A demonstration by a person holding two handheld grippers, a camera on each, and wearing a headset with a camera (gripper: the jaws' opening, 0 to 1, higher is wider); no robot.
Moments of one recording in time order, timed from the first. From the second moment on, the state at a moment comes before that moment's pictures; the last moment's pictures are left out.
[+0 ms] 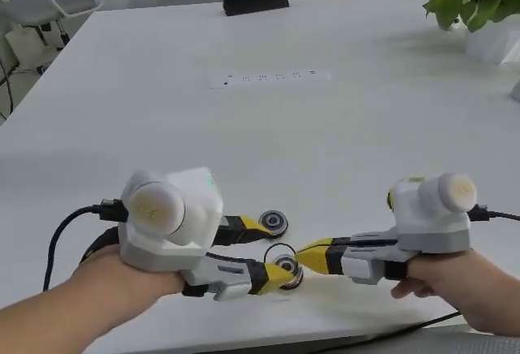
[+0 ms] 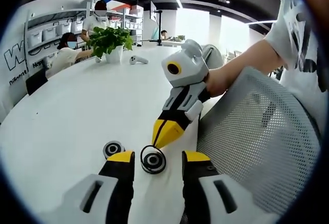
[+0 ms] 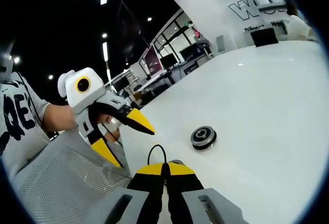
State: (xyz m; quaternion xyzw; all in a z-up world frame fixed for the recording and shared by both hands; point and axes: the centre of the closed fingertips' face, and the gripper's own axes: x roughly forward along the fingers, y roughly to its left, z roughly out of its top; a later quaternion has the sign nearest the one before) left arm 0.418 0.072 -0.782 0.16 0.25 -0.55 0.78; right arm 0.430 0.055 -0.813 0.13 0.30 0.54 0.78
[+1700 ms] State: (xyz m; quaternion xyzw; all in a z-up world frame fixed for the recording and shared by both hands) left arm 0.417 0.151 -0.749 0.10 0.25 -0.46 0.85; right arm 0.448 0.094 -0.790 0.08 0.30 0.58 0.75
